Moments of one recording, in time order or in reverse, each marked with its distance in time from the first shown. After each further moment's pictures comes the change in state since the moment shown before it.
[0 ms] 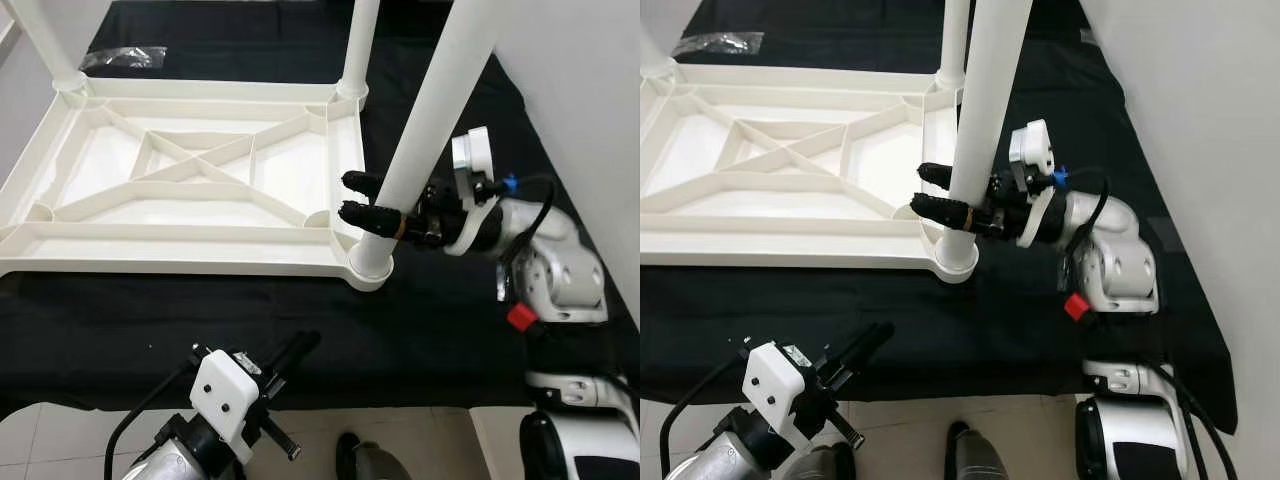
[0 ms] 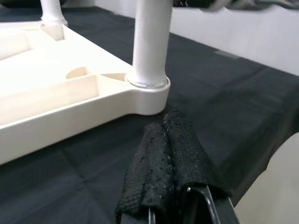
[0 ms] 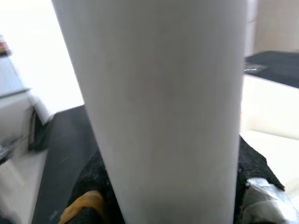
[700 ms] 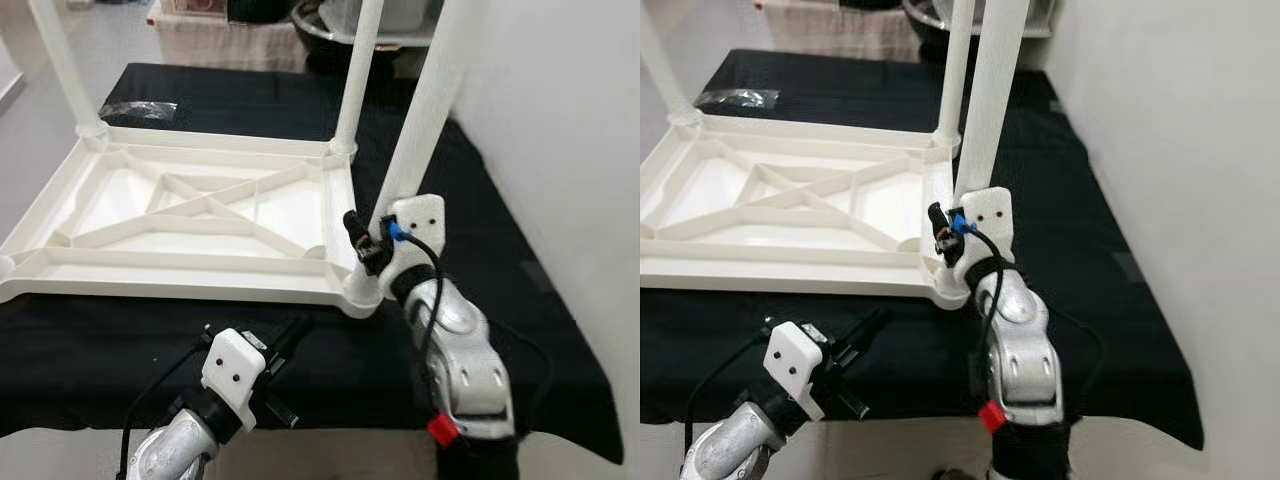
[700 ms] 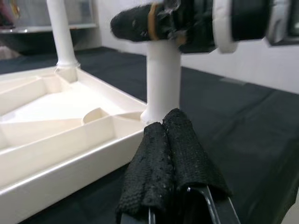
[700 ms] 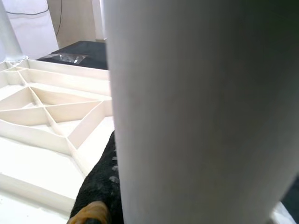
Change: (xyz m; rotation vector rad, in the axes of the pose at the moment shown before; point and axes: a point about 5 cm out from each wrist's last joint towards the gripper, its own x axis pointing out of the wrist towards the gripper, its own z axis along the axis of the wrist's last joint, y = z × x) left arm 0.027 0.018 -0.021 0.035 -0.013 0.046; right arm 0.041 0.036 -0.054 0.004 0.198 -0.842
